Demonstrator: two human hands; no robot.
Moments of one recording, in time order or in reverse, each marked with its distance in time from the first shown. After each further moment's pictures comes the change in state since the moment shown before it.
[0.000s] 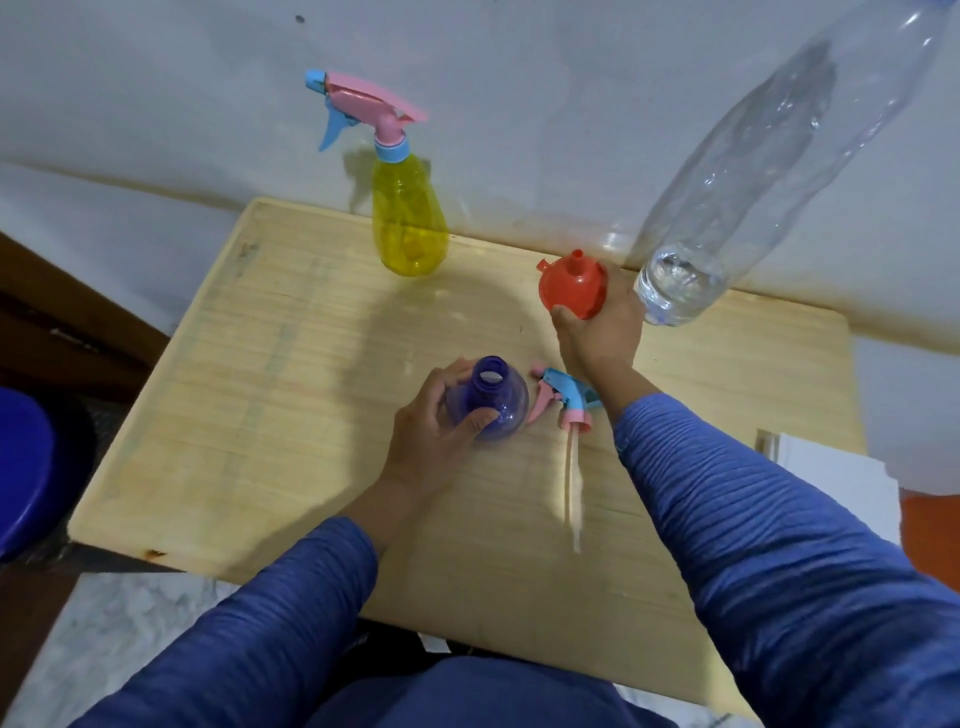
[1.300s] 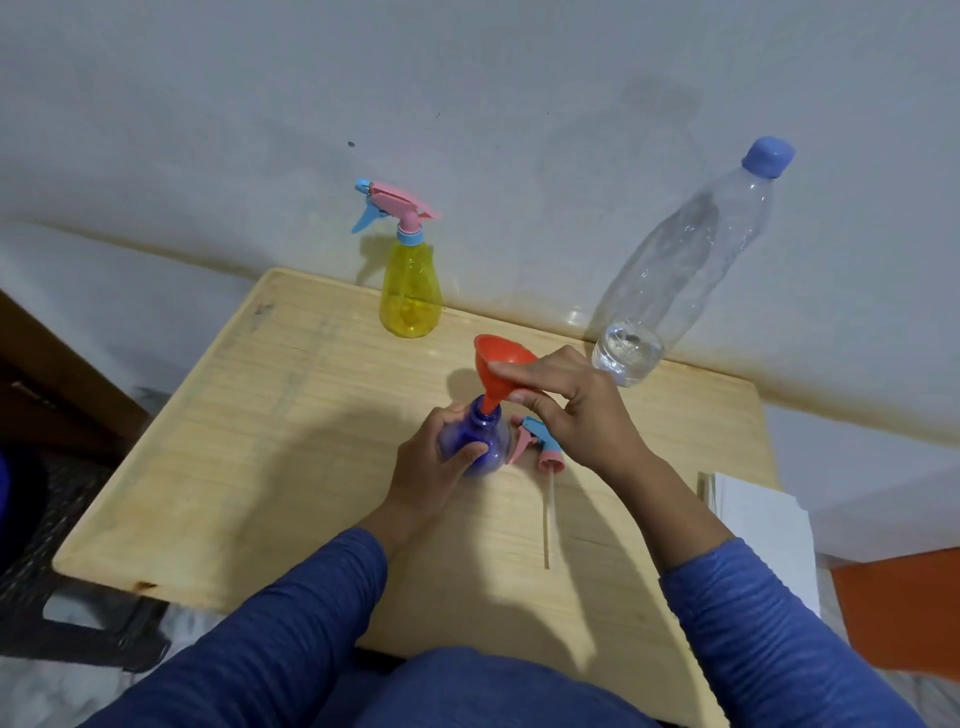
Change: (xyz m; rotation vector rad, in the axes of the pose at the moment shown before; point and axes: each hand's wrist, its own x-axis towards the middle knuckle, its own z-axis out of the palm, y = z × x) left_hand -0.004 0.004 -0.003 0.023 -0.041 0.051; right_hand -0.100 -0.072 -0.089 0.075 -0.275 -0.820
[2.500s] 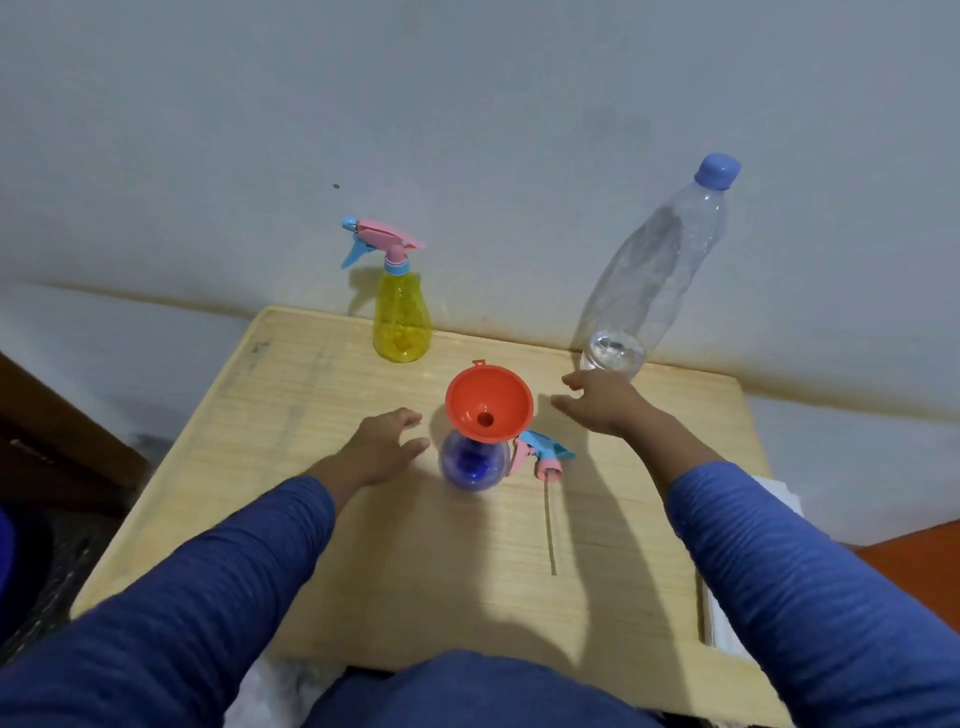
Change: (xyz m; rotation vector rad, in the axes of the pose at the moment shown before) left_hand 0.048 0.018 -0.069 0.633 -0.345 -0.193; right_hand 0.019 0.033 -0.027 -0.423 -0.475 0.772
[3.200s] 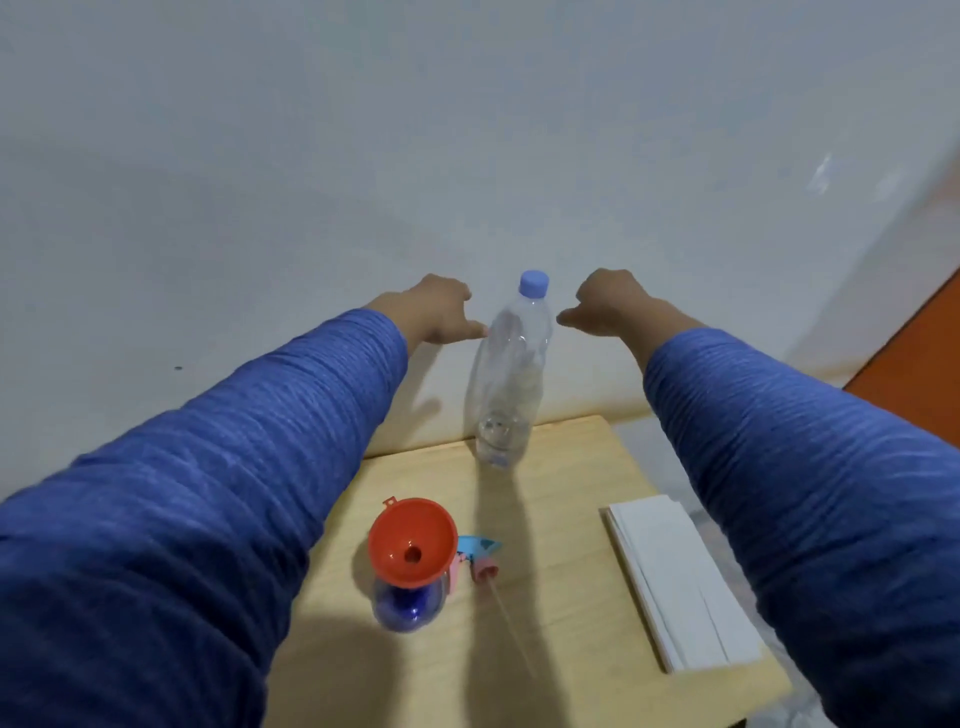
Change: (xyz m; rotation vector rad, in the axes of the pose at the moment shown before) left_hand 0.082 0.290 -0.147 0.590 0.040 0.591; right_hand -0.032 0.018 -0.204 -0.095 0.441 0.449
